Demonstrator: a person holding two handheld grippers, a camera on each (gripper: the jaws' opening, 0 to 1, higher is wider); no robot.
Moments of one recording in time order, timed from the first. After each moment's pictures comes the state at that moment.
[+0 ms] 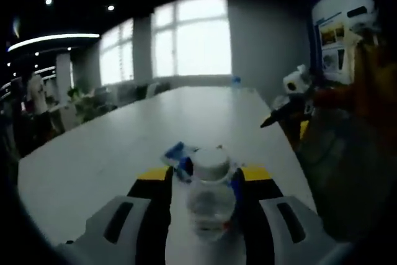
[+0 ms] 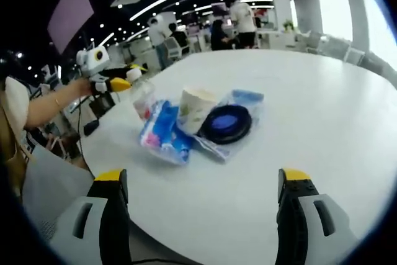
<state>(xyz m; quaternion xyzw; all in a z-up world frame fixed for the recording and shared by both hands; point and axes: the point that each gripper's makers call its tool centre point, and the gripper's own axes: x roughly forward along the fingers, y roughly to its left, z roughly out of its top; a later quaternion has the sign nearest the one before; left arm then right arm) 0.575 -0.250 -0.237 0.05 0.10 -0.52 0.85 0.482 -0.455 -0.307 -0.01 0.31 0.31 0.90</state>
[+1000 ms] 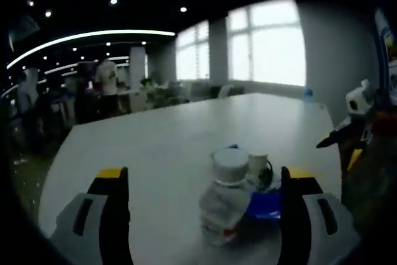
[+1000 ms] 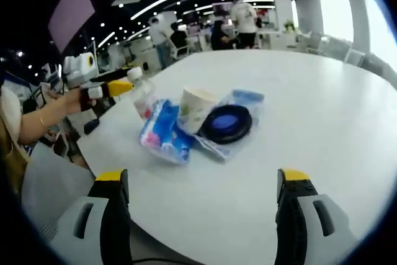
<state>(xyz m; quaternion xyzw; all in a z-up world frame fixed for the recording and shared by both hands) 0.587 -0.223 -0.242 0.03 0.11 -0.26 0.96 0.481 -0.456 -0.306 -0.01 0.31 0.31 0.90</state>
